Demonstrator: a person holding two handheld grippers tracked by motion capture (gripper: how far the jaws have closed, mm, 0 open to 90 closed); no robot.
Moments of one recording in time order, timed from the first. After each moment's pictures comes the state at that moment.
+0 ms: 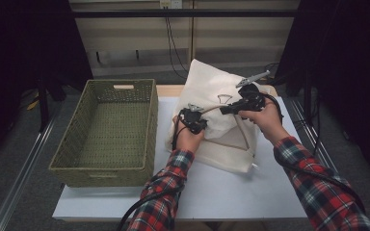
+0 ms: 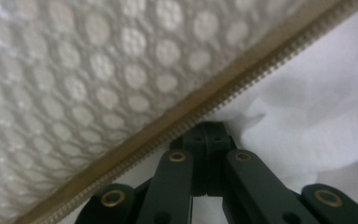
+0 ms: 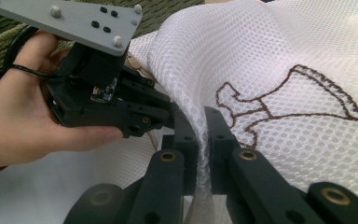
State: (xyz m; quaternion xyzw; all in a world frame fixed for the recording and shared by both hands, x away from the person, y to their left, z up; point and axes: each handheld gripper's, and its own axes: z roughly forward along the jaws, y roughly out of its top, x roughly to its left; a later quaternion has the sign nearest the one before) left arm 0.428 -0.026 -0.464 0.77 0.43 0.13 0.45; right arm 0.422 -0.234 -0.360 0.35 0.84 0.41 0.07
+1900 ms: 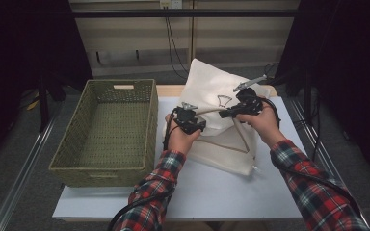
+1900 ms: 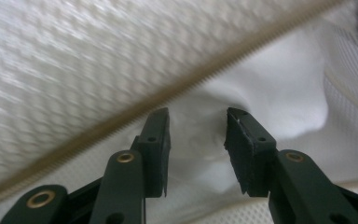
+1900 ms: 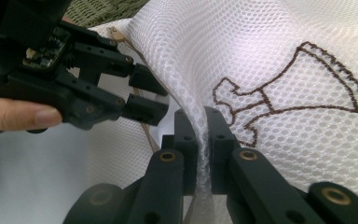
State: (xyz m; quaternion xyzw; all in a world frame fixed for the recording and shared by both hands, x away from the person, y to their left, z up) left arm 0.412 -0.005 -0.441 0.79 0.42 0.12 0.43; right arm 0.421 -0.230 -0.373 0.36 0.84 0.40 0.07
